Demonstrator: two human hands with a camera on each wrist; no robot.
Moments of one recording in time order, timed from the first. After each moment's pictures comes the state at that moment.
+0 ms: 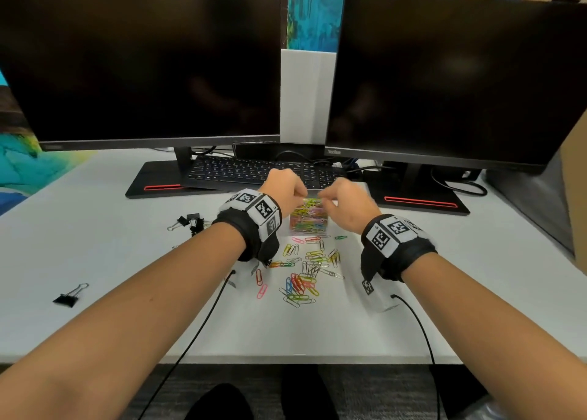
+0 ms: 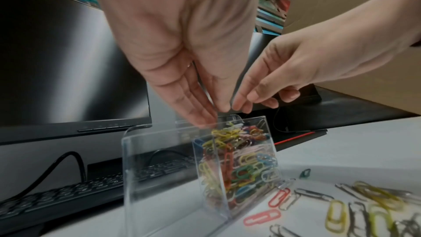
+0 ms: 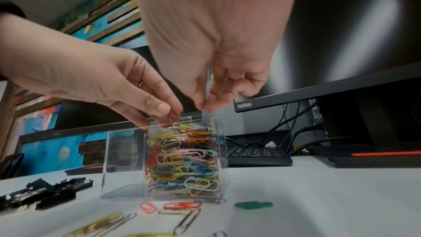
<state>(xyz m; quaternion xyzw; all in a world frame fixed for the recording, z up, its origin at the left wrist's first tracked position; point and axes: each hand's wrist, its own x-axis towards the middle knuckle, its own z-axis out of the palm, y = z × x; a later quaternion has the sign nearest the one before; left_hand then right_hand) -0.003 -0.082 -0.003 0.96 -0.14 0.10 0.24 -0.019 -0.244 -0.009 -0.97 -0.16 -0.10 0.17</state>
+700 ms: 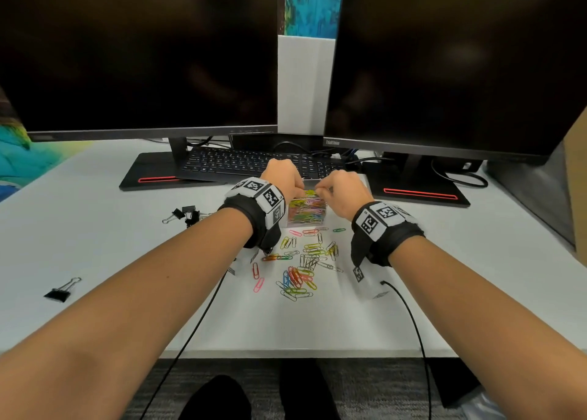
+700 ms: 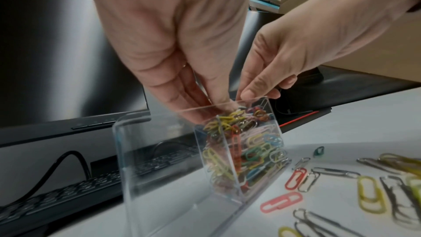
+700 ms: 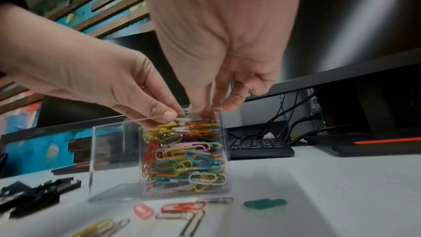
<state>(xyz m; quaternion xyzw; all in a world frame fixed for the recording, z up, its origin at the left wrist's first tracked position) 0.013 -0.090 -0.004 0.98 -0.10 0.04 0.18 -0.001 -0.238 -0.014 -0.97 -0.13 -0.08 0.19</state>
